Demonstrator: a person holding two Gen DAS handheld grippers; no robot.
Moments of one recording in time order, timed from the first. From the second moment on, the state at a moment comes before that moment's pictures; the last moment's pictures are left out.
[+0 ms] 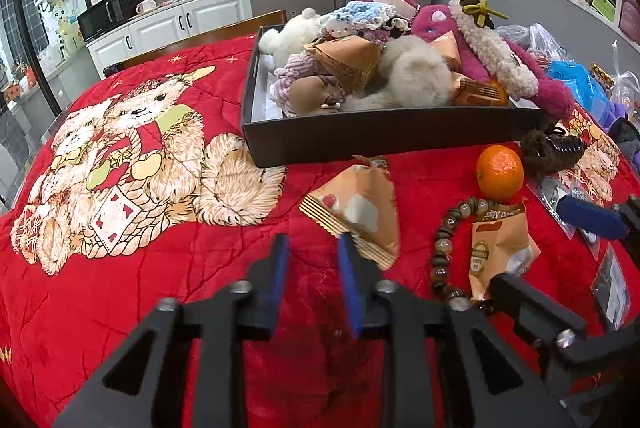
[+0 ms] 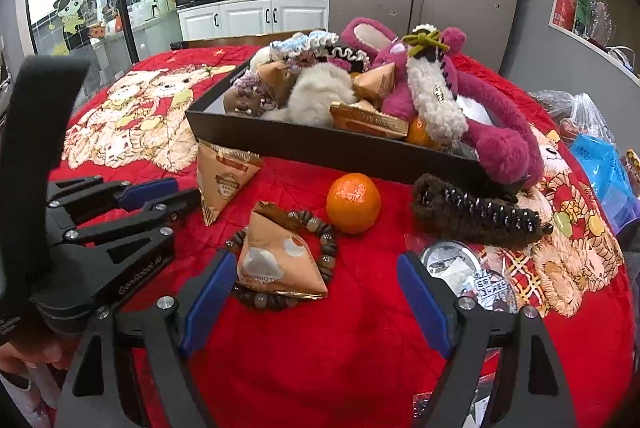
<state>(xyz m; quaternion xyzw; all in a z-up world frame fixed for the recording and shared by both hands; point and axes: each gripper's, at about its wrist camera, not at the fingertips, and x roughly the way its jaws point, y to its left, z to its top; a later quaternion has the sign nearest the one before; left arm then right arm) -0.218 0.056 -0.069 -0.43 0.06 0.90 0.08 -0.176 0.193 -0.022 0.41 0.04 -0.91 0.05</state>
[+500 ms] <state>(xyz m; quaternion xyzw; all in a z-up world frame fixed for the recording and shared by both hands) -0.212 0.068 -0.066 -0.42 0.09 0.90 0.10 -0.181 0.191 -0.035 0.44 0.03 -0.90 0.07</state>
